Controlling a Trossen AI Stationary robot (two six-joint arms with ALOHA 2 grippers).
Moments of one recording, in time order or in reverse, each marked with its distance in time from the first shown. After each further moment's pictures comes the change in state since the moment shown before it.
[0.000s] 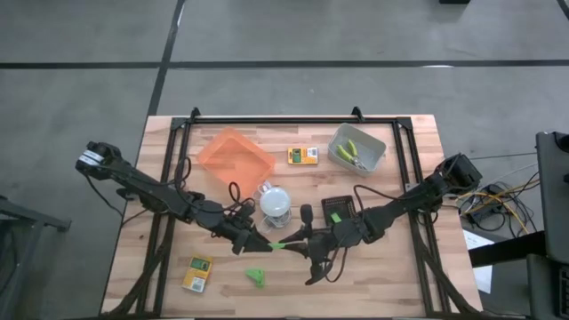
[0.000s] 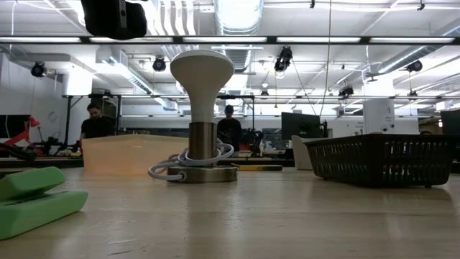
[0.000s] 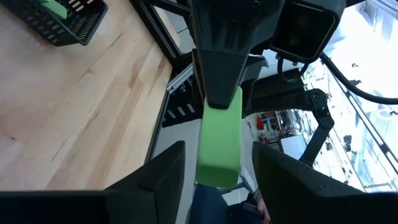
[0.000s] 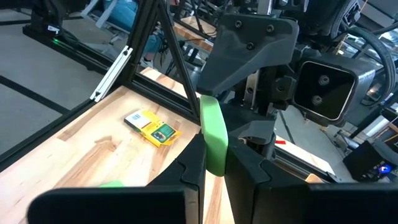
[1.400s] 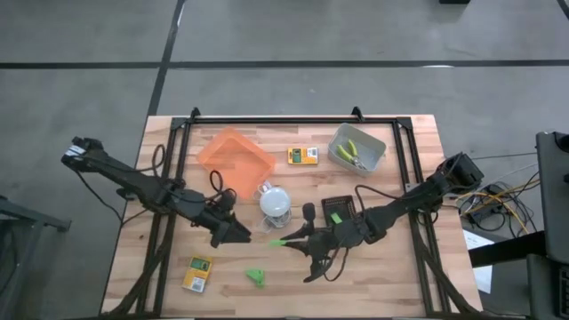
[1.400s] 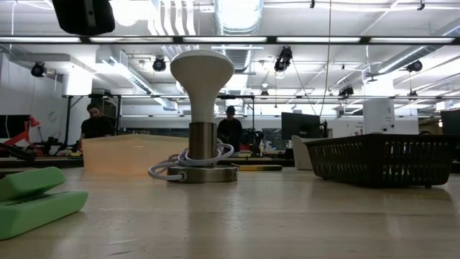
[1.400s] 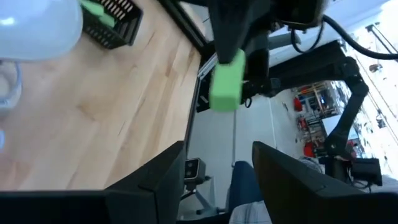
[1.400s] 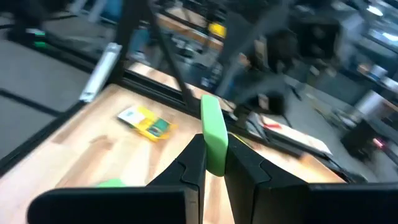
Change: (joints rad) left arm -0.001 -0.281 -0.007 -0.416 -0.001 0.140; right arm 0.014 -0.022 0.000 -0.045 0.082 0.093
